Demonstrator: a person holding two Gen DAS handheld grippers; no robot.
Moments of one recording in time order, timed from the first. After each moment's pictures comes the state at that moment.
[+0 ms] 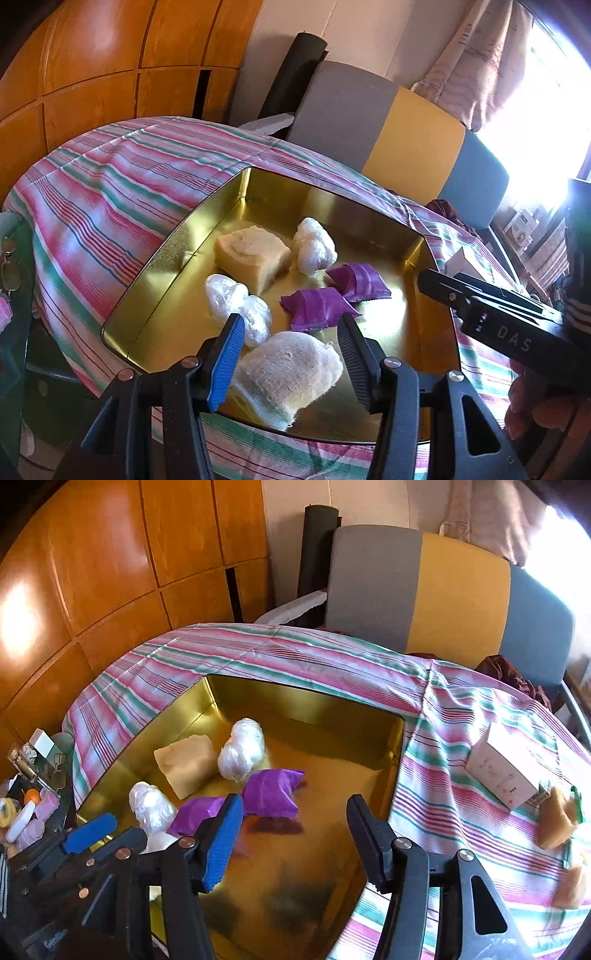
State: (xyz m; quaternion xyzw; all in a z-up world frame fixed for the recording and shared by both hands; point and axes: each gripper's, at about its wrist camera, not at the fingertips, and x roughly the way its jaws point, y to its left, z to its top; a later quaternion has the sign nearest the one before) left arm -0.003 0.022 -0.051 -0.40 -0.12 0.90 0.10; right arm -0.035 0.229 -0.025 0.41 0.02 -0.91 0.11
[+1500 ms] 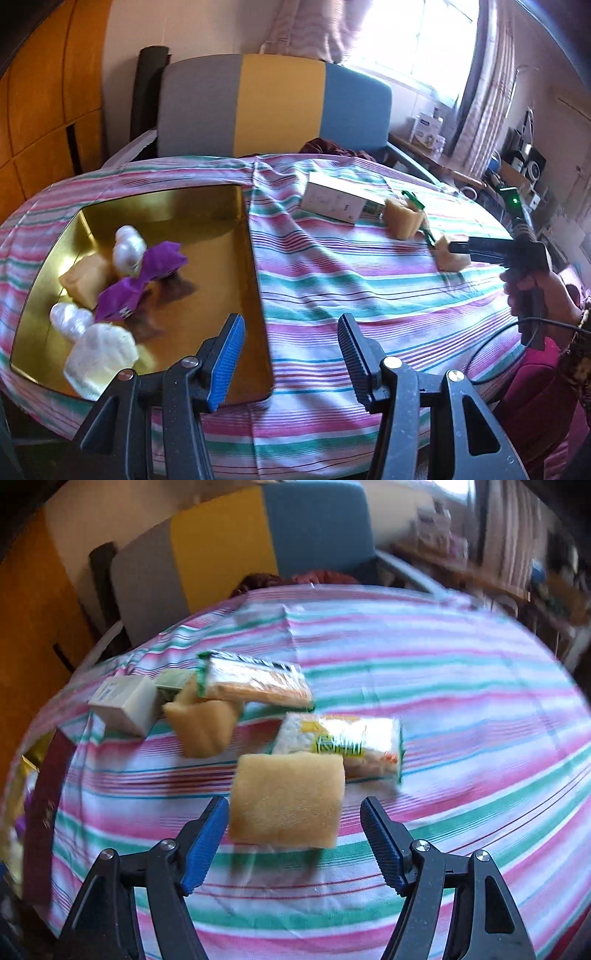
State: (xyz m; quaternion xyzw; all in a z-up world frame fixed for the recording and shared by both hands) left arm 0.061 0.174 -0.023 -0.39 0.04 0.88 0.28; right arm 0.045 0.612 -0.082 0.45 -0.19 -0.87 -0.11
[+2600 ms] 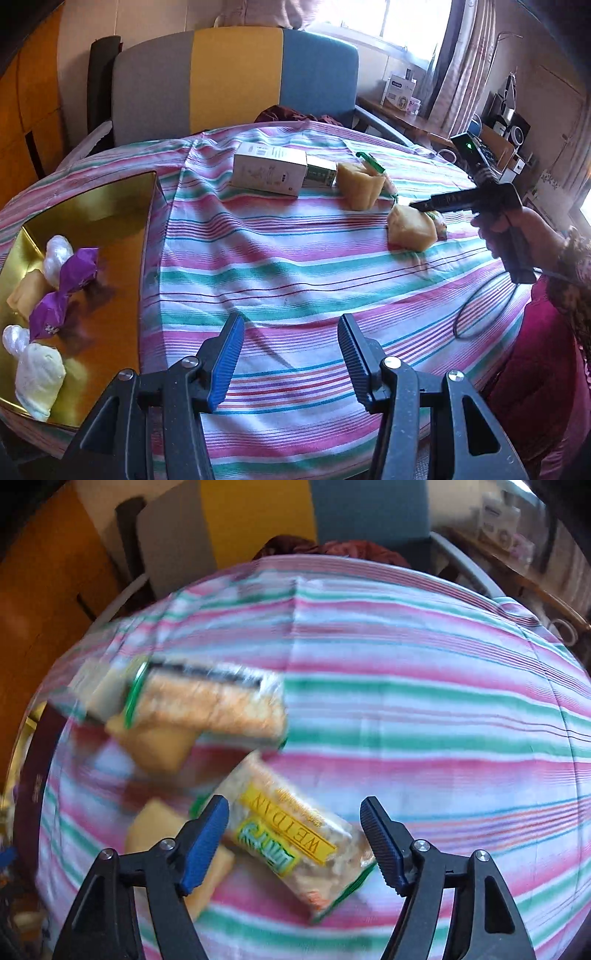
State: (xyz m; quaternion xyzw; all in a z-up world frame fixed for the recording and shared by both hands) left arm 0.065 0.251 -0.036 -0.43 0.08 0.84 0.32; right arm -0.002 0.662 -0.097 0.53 -0.10 -0.84 -0.02
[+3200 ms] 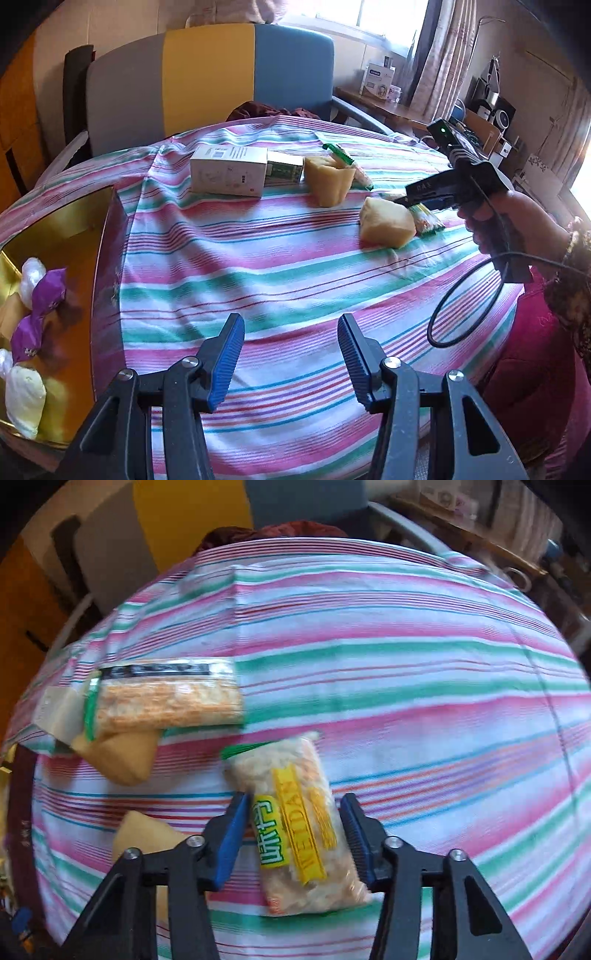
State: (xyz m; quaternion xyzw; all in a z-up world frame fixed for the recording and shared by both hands) left arm 0.071 0.287 -0.037 -0.43 0.10 0.82 0.35; right arm 0.007 0.679 -0.101 0.55 -0.17 -0.81 -0.14
